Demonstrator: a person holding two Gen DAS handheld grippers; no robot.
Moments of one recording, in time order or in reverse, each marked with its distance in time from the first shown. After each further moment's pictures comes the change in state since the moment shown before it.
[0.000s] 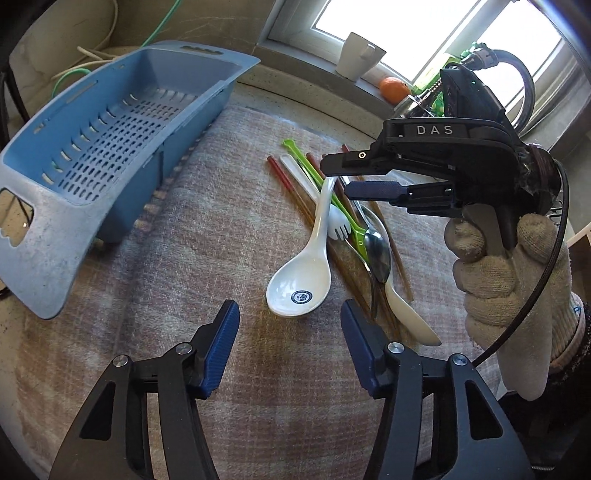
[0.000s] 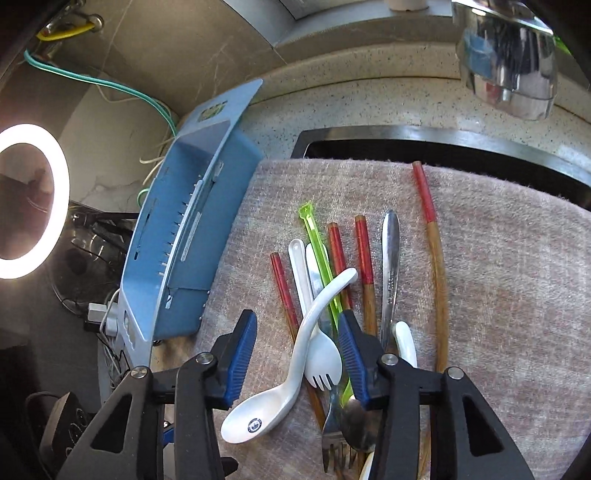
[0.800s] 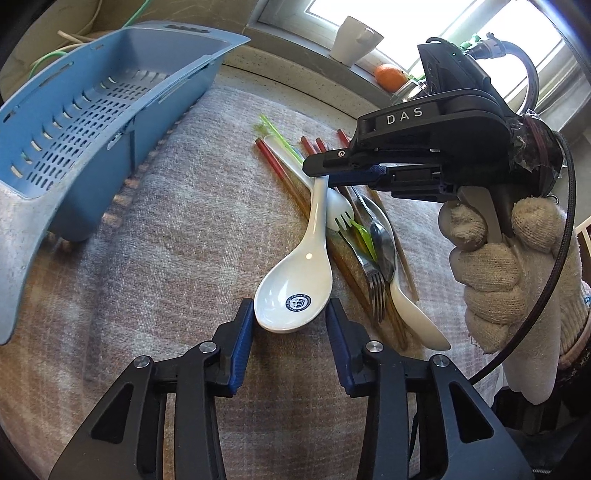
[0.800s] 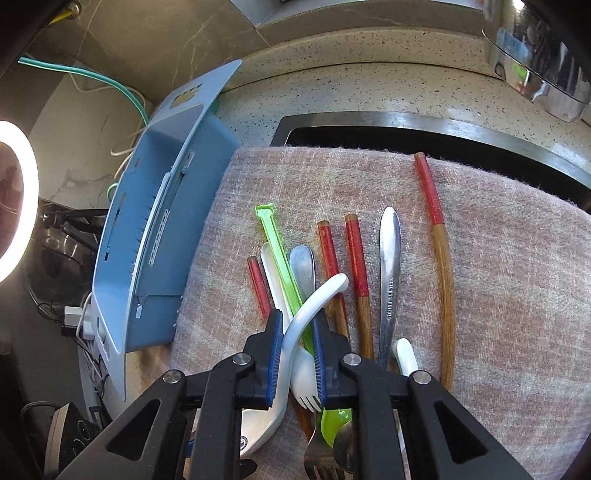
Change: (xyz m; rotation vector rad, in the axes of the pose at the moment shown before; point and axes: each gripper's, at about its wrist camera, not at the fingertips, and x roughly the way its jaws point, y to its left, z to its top) left arm 0.033 0.002 0.008 0.009 0.035 -0.059; right arm 0.017 0.003 0.008 0.004 0.035 -0.099
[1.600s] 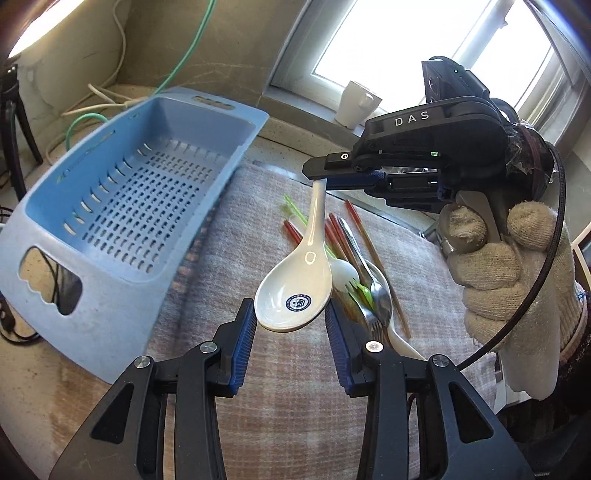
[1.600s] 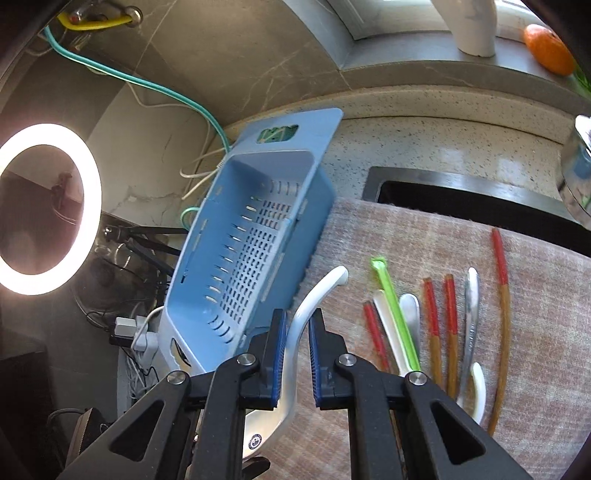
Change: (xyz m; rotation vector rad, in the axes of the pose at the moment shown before) left arm -0.080 0.017 0.014 0.021 -0.182 0.036; right arm -0.040 0.070 0.022 -0.060 -0.083 0.154
